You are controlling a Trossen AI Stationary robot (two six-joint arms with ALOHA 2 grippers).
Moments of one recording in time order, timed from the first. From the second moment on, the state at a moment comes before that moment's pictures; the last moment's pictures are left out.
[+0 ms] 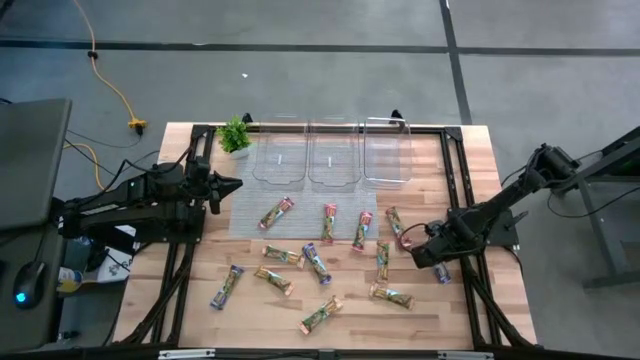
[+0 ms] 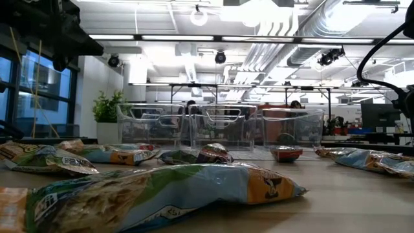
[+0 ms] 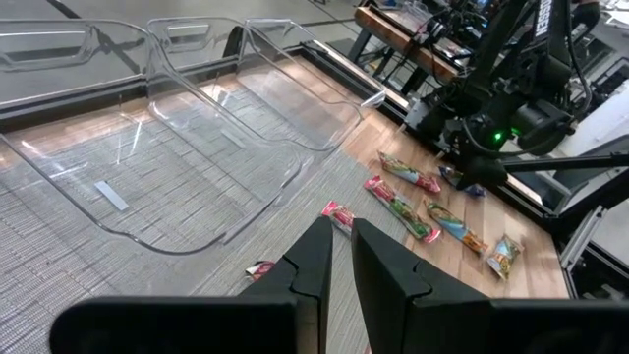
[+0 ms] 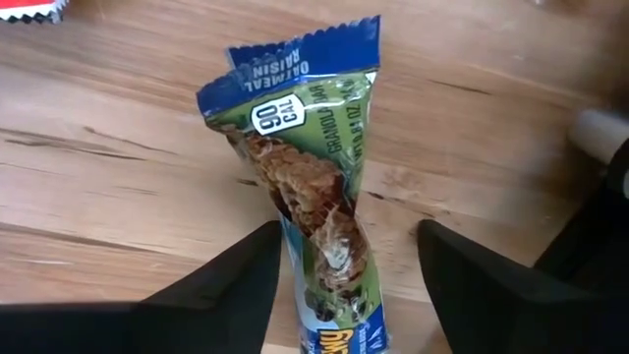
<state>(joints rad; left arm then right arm) 0.20 0.21 0.43 -0.50 -0.12 -0.51 0.56 1.16 0.42 -0.72 -0.18 1.91</state>
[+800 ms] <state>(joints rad) 0.20 0.21 0.43 -0.50 -0.11 -0.51 0.56 1.16 0.42 -0.65 -0.19 1.91</state>
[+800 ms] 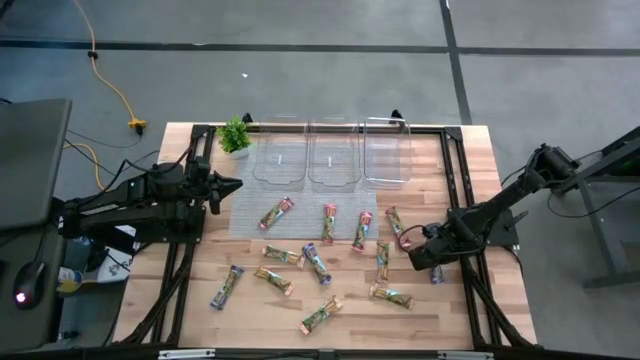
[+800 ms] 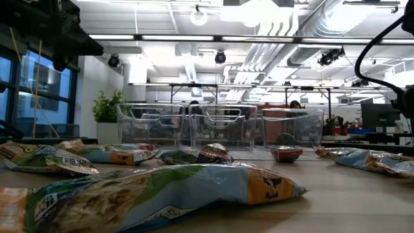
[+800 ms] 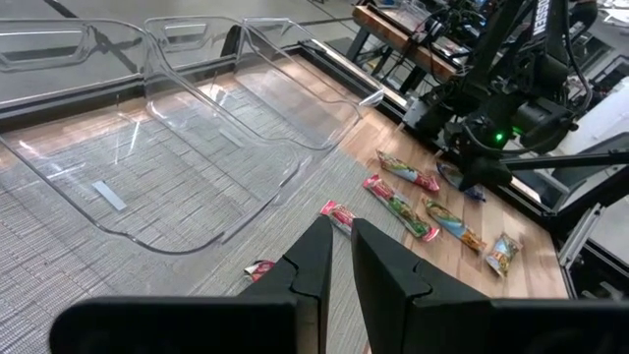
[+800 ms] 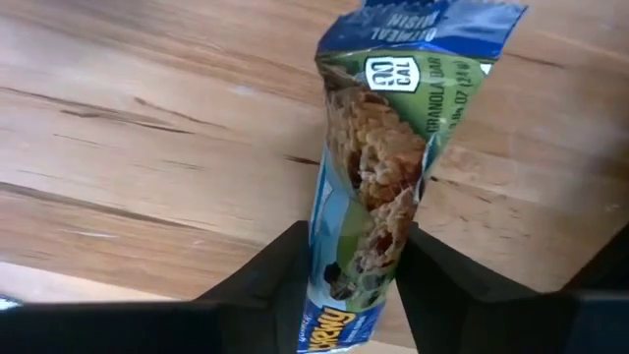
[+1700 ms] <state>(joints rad) 0.20 0.21 0.43 -0.50 -0.11 -0.51 0.40 1.16 0.82 -0.75 0.26 1.61</state>
